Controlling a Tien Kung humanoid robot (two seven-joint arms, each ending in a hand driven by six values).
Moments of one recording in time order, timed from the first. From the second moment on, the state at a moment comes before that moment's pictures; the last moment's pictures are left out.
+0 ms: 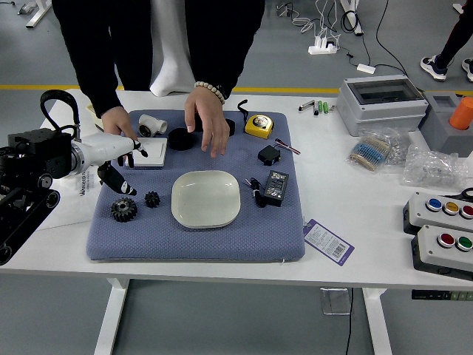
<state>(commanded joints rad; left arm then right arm) -0.72 0.44 -0.95 -1.16 2.16 -0.52 0.10 -0.03 -0.27 0.46 0.35 0.07 -0.15 0.09</state>
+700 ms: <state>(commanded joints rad) -0.67 0.43 -0.91 -1.14 2.18 -0.54 0.12 -0.03 -0.27 0.46 0.35 0.07 -0.15 0.09</state>
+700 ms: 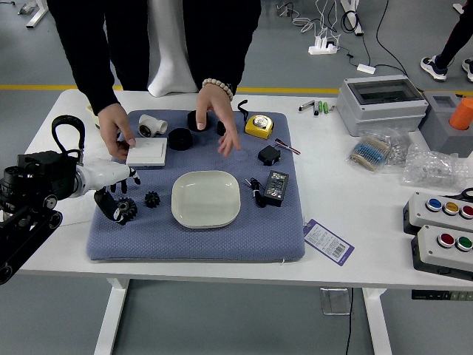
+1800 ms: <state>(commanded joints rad) -0.67 0.43 -0.88 -1.12 2.14 -0.50 0.11 -0.04 -0.27 0.45 0.36 0.08 -0.15 0.09</state>
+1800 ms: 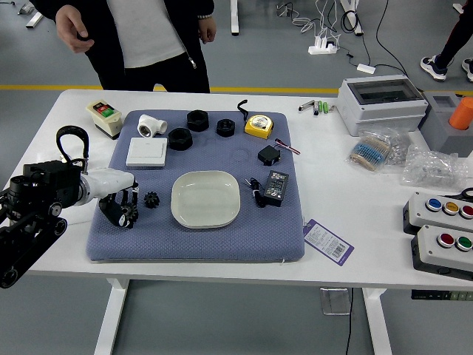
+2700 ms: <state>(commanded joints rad) -0.78 0.29 -0.86 -1.23 2.06 -0.46 0.08 -0.03 -0.27 0.45 0.36 0.08 -0.15 0.08</state>
